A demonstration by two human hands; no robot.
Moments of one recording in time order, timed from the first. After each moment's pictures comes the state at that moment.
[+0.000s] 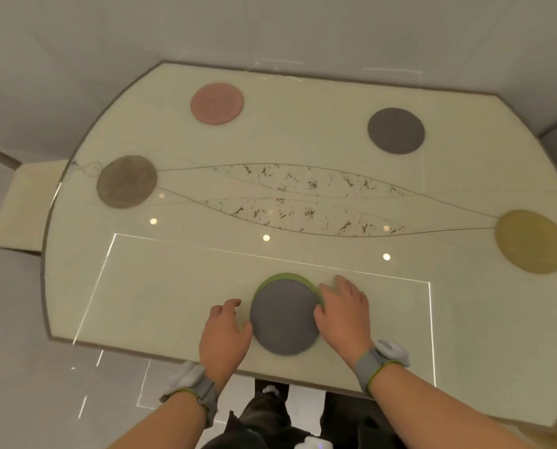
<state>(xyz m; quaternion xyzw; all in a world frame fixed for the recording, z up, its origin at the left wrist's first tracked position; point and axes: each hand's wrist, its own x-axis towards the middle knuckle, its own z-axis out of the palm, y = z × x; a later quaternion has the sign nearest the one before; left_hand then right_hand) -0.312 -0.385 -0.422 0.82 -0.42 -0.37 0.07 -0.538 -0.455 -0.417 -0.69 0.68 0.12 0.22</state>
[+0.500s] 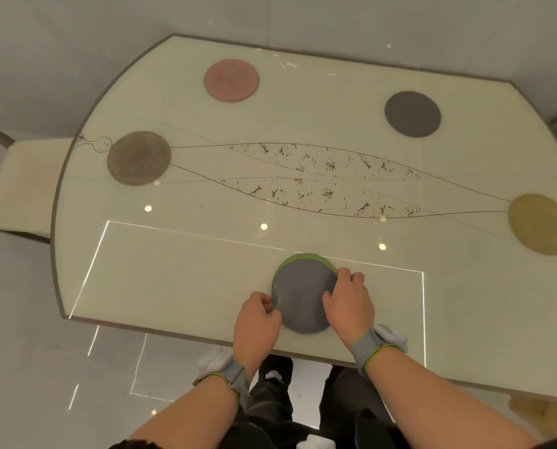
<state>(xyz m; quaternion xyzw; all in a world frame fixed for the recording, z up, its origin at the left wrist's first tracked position) -0.323 -0.370 -0.434 0.80 -0.36 -0.47 0.14 -0.497 -0.436 -0.424 -0.58 0.76 0.08 0.28</state>
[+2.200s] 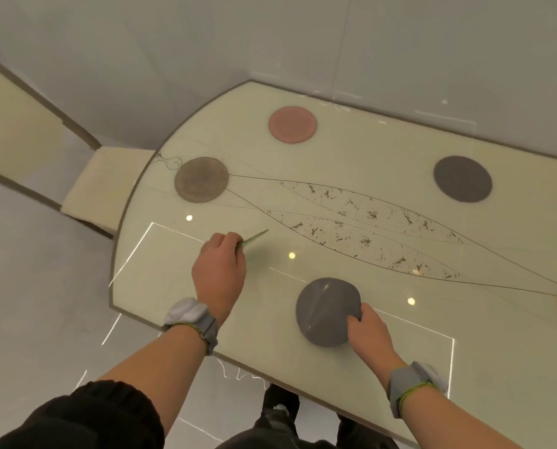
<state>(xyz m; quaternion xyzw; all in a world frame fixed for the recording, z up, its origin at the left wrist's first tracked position) -0.196 -0.461 -0.354 0.84 -0.49 -0.04 0.22 -0.493 -0.475 -0.398 -0.52 0.71 -0.02 0.47</state>
